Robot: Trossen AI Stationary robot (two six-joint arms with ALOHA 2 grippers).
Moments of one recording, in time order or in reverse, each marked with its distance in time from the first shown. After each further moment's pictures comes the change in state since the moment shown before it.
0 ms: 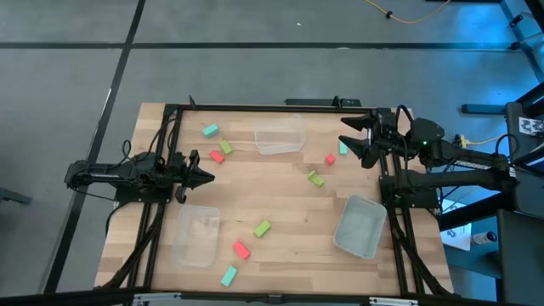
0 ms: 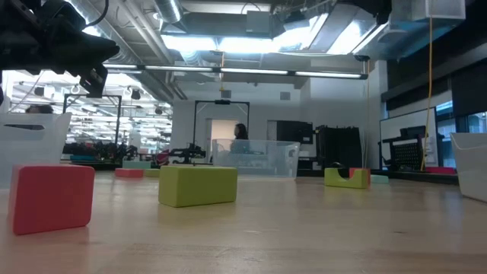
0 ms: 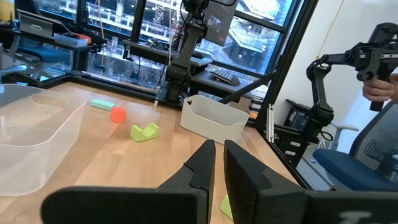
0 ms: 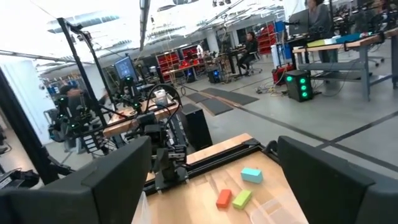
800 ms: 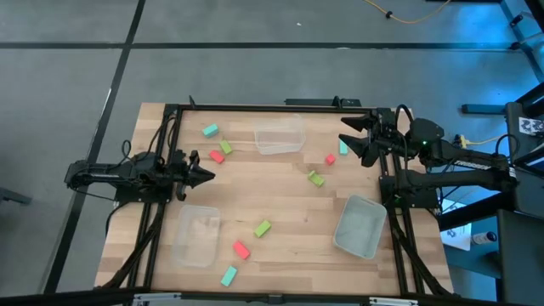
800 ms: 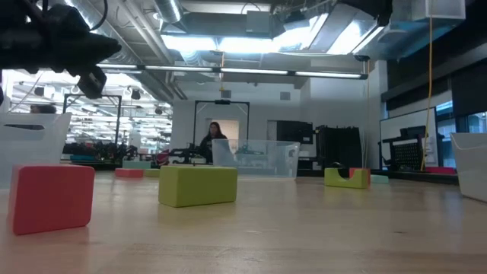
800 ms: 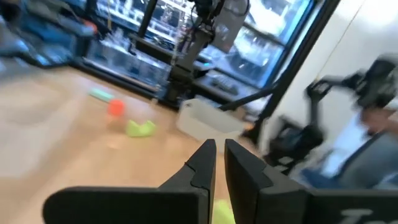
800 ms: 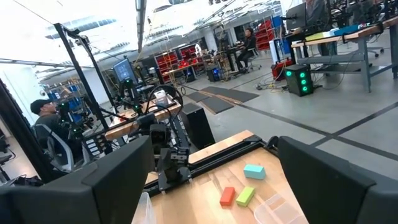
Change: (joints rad) left arm 0.000 0.000 0.000 0.025 -0.027 -0.198; right arm 0.000 -0.001 0.000 -0.009 0.007 0.046
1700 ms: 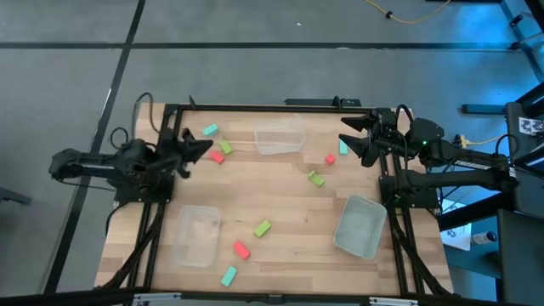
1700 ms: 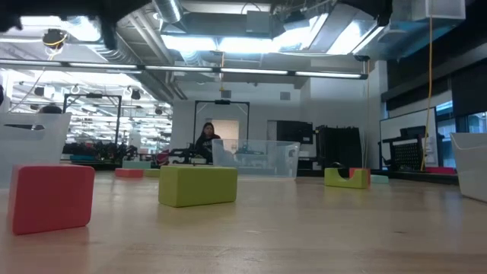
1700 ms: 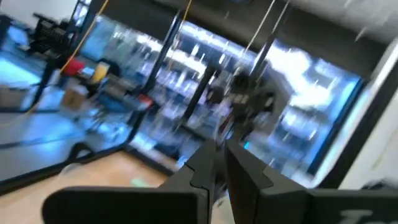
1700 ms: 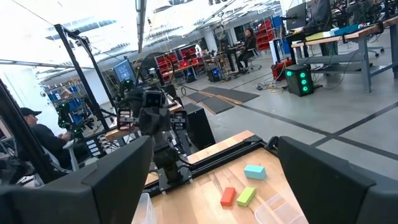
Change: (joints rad) left arm 0.003 0.428 0.315 0.278 -0.335 0.121; right arm 0.000 0.000 0.000 0.002 0.000 0.003
